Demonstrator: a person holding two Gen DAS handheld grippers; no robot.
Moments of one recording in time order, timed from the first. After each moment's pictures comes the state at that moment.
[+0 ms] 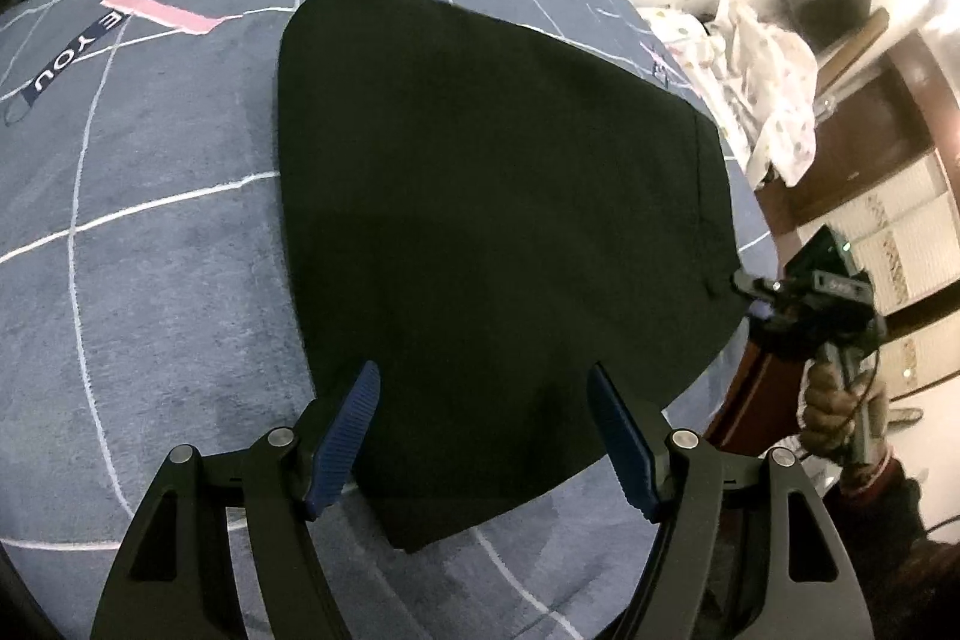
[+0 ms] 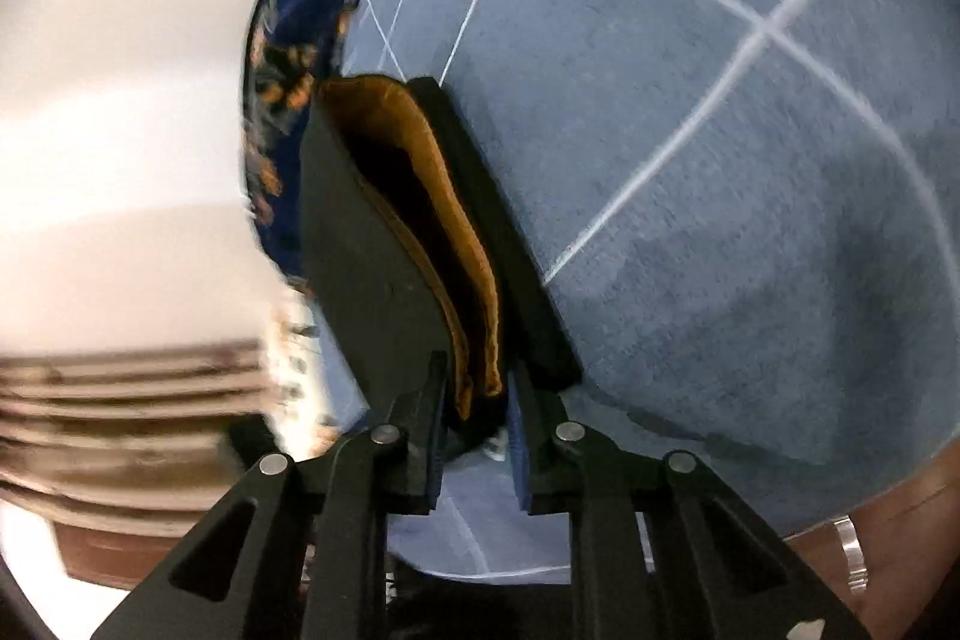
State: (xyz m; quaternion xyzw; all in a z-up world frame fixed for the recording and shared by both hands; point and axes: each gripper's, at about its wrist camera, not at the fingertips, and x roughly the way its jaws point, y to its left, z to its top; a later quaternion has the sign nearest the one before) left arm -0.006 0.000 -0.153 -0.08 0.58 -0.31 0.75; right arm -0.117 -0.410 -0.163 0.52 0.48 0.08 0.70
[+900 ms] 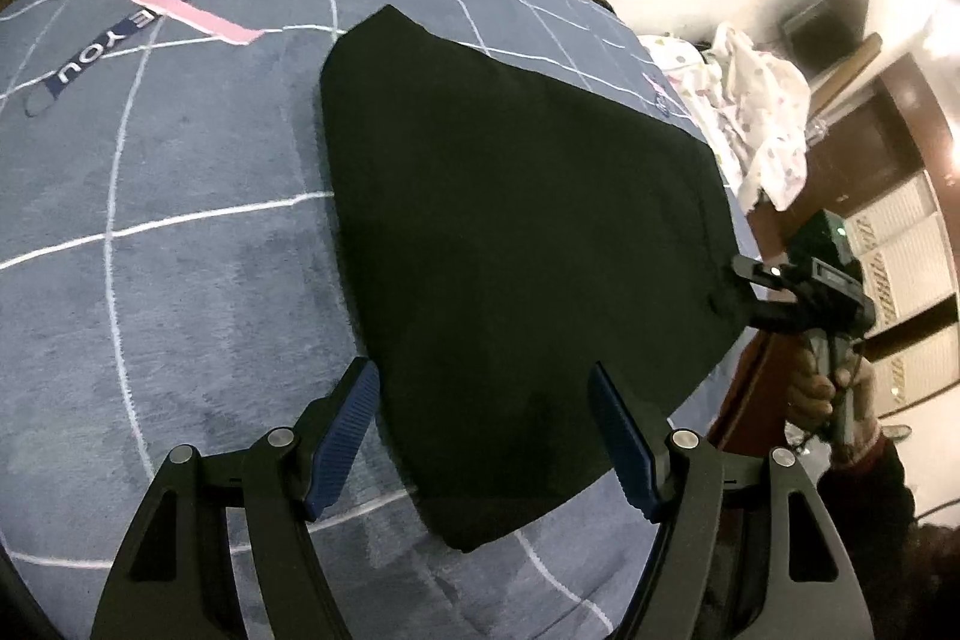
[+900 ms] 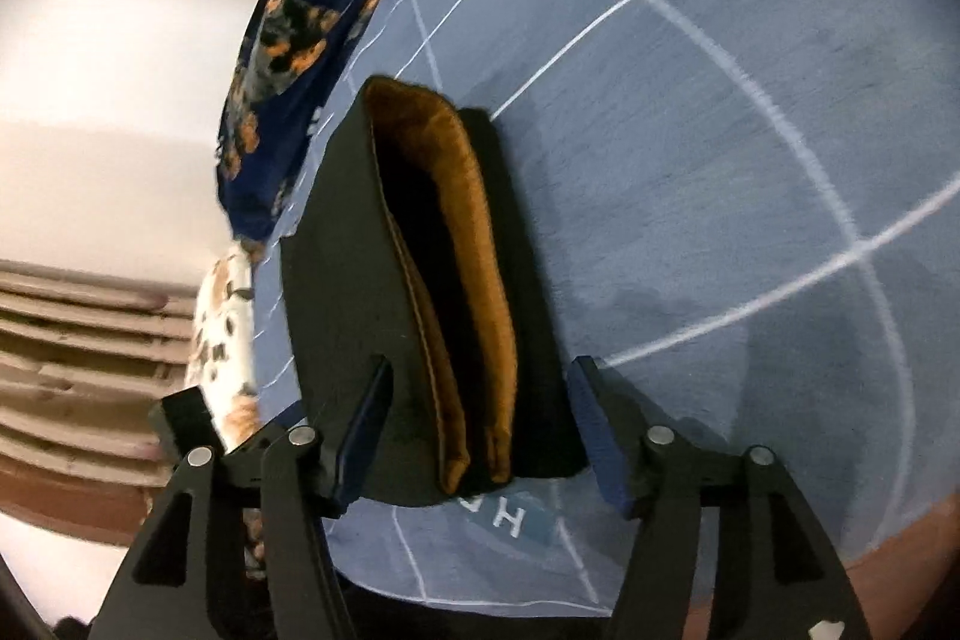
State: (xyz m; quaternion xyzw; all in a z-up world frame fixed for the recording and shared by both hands) left arm 0.005 0.032 -0.153 -0.11 0.57 -0.32 0.75; right arm -0.076 -0.407 -0.139 0.39 0.52 0.08 0.75
